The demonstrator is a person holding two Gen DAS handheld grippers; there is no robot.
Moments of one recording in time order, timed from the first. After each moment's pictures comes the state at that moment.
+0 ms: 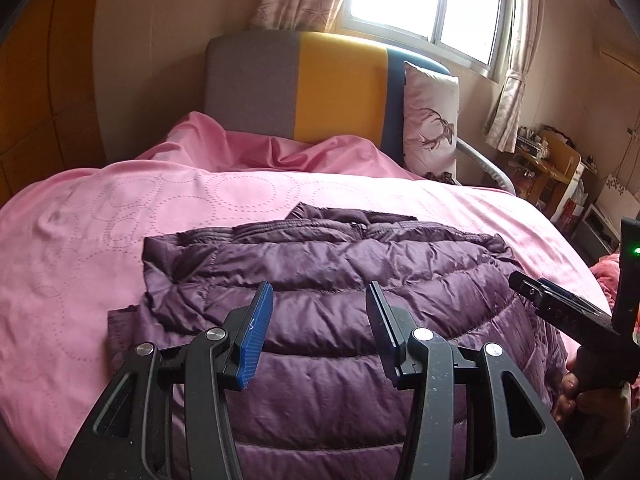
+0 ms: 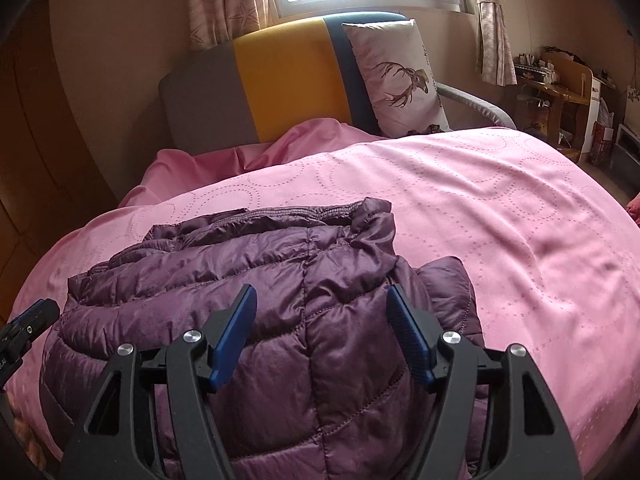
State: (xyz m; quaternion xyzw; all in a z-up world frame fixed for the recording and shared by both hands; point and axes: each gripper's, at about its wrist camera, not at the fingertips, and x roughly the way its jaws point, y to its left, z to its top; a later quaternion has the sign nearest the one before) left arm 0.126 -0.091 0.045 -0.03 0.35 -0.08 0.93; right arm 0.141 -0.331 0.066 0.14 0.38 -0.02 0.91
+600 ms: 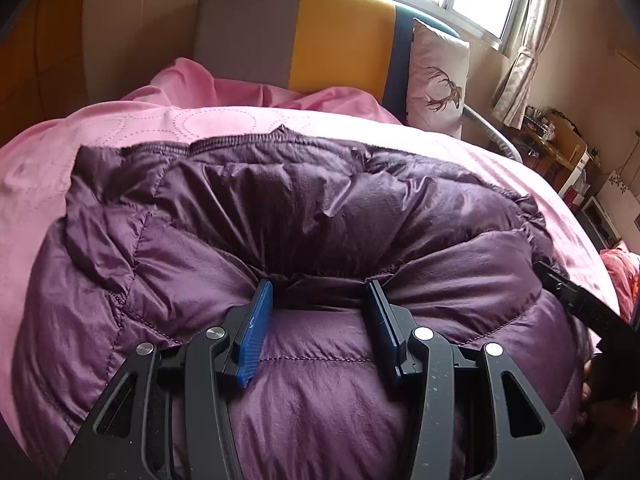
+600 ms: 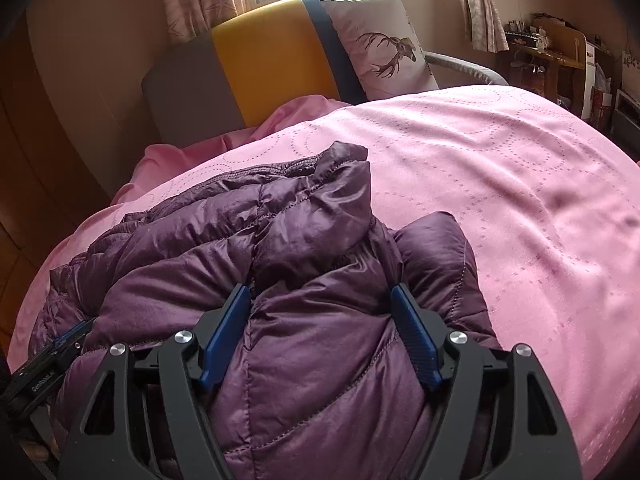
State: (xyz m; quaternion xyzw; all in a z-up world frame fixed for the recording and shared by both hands) left arm 0.161 -0.108 -0.031 -0.06 0.42 -0.08 0.90; right arm 0.147 -0.352 0.023 0.18 0.40 -0.01 0.90
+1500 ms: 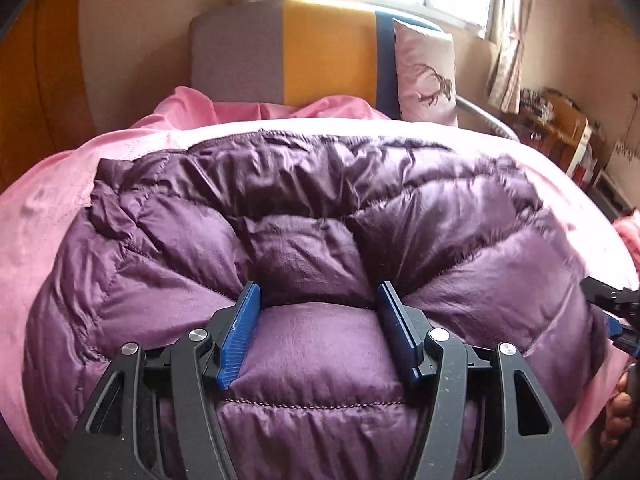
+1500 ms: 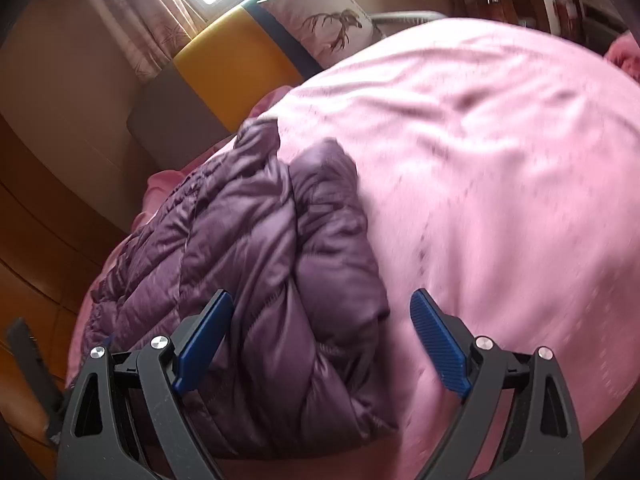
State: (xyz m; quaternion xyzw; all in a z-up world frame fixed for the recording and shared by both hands) left arm 0.116 -0.141 -0.031 0.01 0.39 -0.07 0.92; right arm 0.056 -0.411 0.020 0.33 0.41 0.00 0.85
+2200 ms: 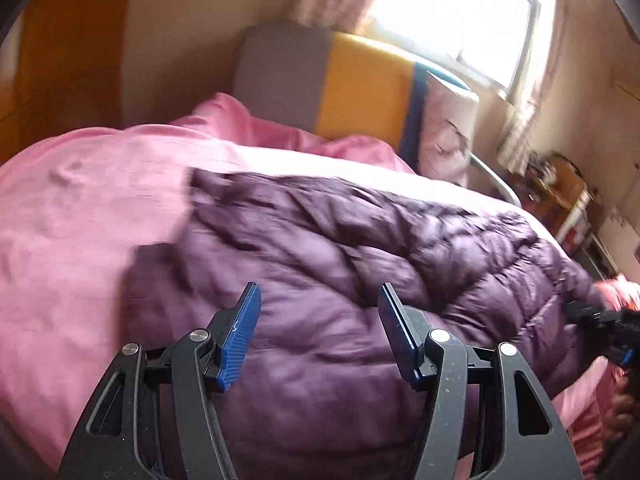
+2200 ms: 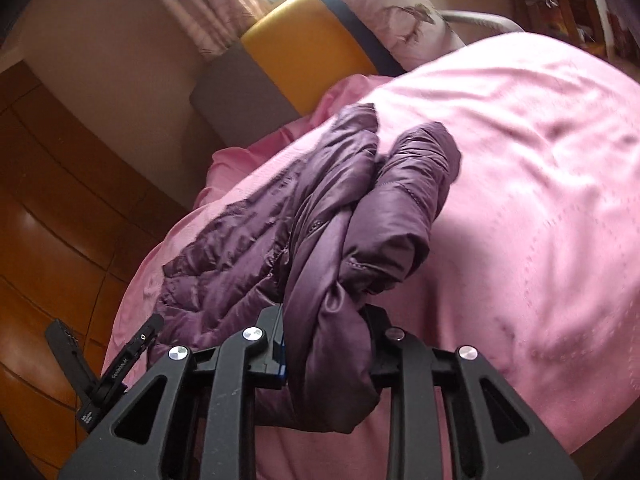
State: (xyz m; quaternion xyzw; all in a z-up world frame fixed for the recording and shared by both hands) left arm 0.083 -0.031 0.016 -0.10 0.34 -0.04 0.93; right arm 0.054 -0.357 0.108 0.30 0.40 0.11 0.86
